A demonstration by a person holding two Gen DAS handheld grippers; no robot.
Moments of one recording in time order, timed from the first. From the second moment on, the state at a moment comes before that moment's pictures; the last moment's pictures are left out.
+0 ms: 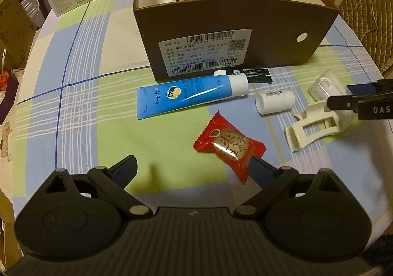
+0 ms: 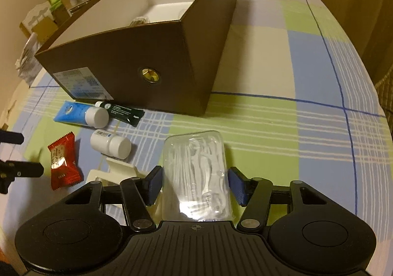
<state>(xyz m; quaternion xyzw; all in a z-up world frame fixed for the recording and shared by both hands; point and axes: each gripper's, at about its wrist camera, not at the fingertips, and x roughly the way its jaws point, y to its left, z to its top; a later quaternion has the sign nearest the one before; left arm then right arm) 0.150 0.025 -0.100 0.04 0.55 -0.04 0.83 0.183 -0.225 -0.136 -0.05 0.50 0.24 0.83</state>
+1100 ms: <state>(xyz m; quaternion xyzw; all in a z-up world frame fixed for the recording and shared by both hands) 0.157 -0.009 -0.133 0.08 0.53 -0.12 0.84 0.152 -0.272 -0.134 -0.03 0.52 0.17 0.84</state>
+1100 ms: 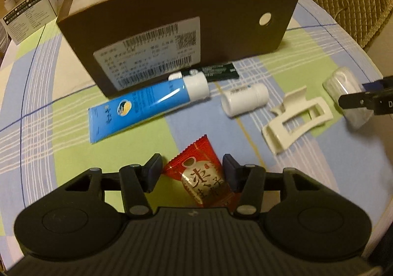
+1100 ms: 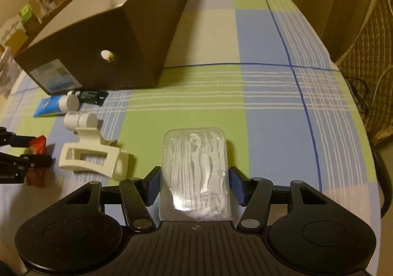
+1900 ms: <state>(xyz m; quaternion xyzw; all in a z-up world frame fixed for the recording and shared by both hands) 0.137 -0.017 -0.131 0.06 0.54 -0.09 0.84 0.140 -0.259 -0.139 -0.10 0.49 0.19 0.84</state>
